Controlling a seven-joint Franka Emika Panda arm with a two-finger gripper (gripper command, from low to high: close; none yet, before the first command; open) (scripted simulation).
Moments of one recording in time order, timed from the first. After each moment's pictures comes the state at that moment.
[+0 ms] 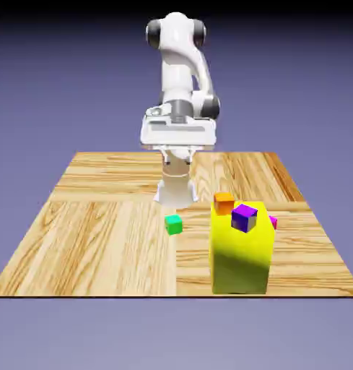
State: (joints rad) arm 0.01 -0.59 0.04 -2.81 0.02 3.02 0.77
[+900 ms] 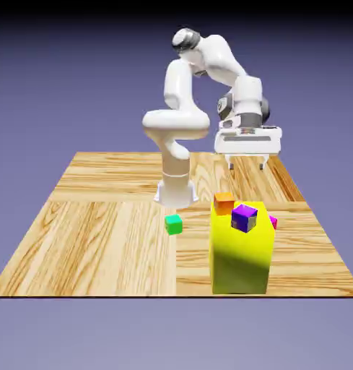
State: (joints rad) arm -0.06 -0.96 1.02 -2.91 0.58 2.57 1.45
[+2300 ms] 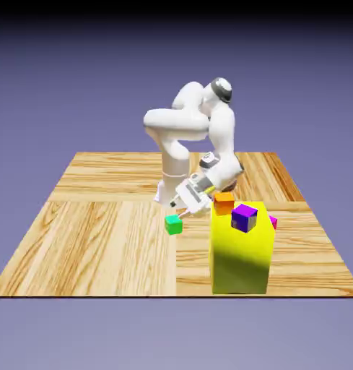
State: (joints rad) arm -0.41 -1.28 2.29 -3.04 1.07 2.29 2.42
